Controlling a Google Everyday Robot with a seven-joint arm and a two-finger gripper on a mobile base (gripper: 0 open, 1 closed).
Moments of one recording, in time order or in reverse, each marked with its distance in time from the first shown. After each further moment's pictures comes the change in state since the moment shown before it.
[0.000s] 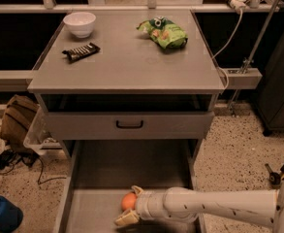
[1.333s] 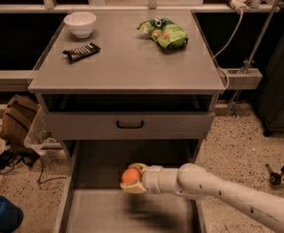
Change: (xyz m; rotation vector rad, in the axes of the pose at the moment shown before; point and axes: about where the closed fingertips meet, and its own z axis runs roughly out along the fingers) arm -0.090 -0.046 -0.059 -0.004 -0.192 -0.090
